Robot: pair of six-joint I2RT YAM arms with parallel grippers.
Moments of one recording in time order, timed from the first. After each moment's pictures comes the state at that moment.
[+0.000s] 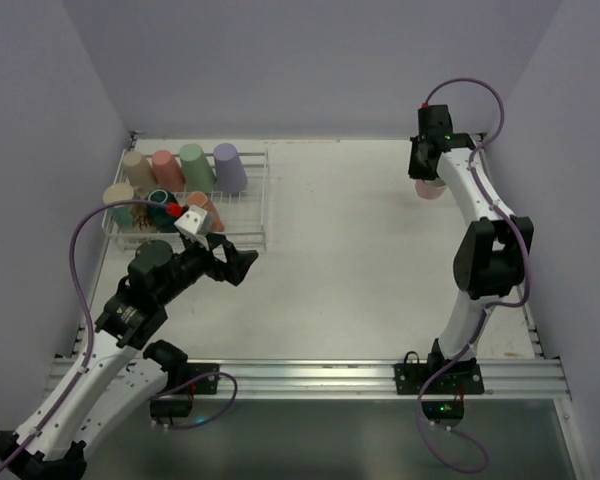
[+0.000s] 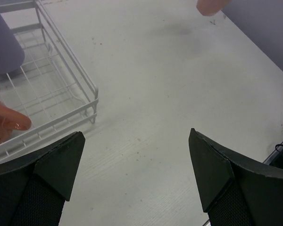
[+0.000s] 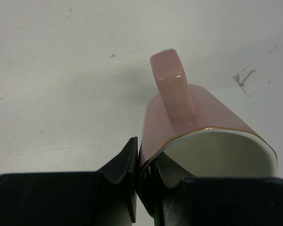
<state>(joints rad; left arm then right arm) -0.49 0.58 0.67 -0.30 0.16 -0.23 0.11 1.85 1.72 -0.76 0.20 0.20</state>
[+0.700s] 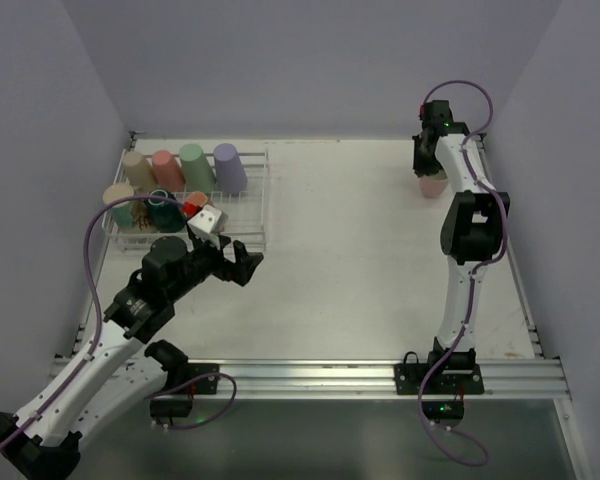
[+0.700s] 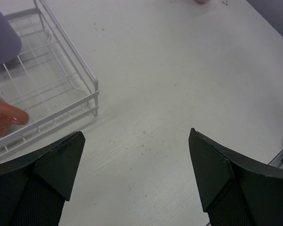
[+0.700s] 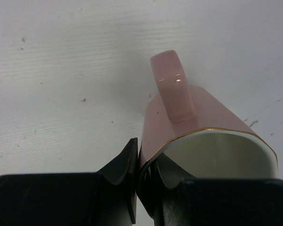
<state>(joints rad) -0.57 0.64 0.67 -0.30 0.08 -0.20 0.01 2.30 2.15 -0.88 0.17 0.06</state>
